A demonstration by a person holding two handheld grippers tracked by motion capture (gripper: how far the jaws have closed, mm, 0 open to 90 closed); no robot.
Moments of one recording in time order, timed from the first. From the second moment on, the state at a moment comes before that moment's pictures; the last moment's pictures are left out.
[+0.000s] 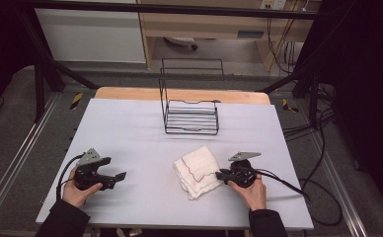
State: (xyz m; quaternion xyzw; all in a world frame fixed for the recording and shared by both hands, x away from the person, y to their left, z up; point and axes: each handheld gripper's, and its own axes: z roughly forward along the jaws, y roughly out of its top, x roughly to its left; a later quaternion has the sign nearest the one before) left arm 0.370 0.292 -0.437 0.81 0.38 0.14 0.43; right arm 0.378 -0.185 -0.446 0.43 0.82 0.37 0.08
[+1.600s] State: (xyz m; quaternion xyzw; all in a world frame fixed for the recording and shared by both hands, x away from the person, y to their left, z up) left arm 0.410 0.137 -0.420 0.81 0.39 0.13 0.41; right arm 0.365 -0.204 -0.438 0.42 0.79 0.43 0.10
